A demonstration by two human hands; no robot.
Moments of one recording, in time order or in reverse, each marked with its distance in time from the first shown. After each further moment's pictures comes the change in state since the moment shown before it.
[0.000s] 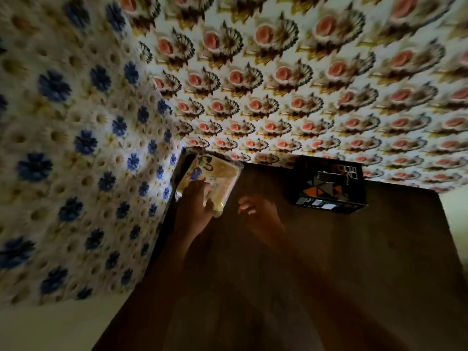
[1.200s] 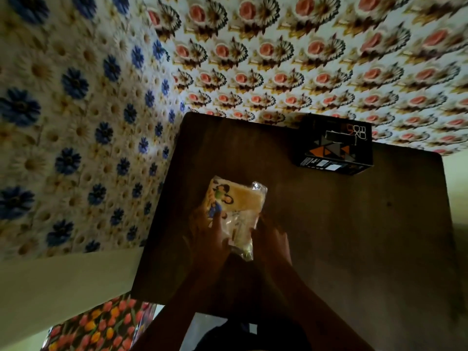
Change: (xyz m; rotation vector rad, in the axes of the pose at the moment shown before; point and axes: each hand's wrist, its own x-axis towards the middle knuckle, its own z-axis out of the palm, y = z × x) left_hand -0.178 0.005 0.053 0.194 -0.175 -0.180; right_hand -0.127 0.072 0.079 -0.064 0.076 0.282
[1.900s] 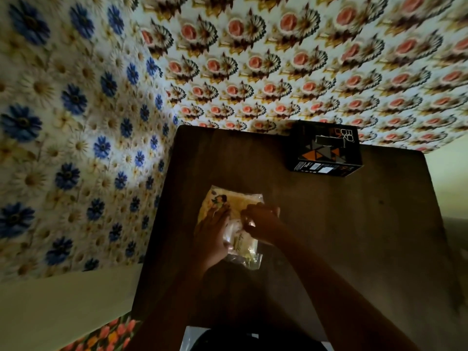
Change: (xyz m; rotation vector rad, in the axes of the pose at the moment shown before) left_hand 0.048 -0.015 -0.003 0.008 -0.314 0.294; right_hand 0.053 -0.041 -0.026 -0.524 -0.292 -0.302
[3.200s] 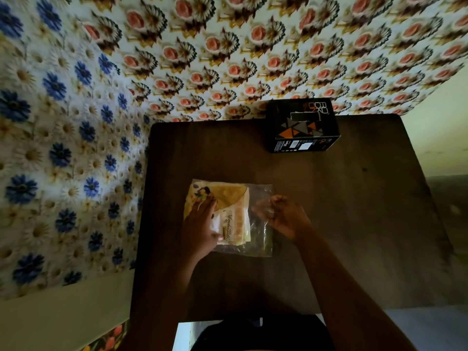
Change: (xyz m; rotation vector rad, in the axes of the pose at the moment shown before) left_hand 0.001 0.002 0.001 -0.023 0.018 -0.019; right_hand -0.051 0.068 0.023 2.045 0.238 0.496
